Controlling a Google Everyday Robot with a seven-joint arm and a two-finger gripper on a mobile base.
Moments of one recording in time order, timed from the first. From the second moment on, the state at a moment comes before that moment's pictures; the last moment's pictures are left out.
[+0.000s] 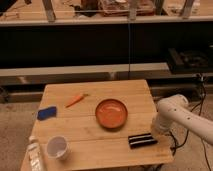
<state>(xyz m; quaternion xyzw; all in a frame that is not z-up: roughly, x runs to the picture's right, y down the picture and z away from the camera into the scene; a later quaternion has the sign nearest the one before) 0.279 0.251 0.784 -0.36 -0.08 -0.11 0.92</state>
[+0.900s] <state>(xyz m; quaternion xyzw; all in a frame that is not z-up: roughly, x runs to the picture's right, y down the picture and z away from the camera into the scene) 0.280 0.251 0.784 -0.36 -0.08 -0.11 0.92</state>
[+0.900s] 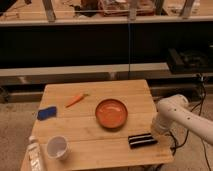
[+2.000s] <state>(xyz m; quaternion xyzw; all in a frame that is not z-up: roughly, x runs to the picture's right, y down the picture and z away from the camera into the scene) 0.281 0.217 0.752 -0.32 -0.06 -0.10 0.94</state>
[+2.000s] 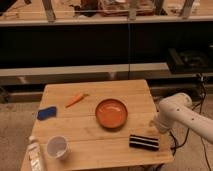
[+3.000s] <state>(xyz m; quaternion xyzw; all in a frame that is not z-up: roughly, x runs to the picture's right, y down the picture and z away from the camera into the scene) 0.319 0.090 0.635 -0.22 -0.03 -0.09 0.97</state>
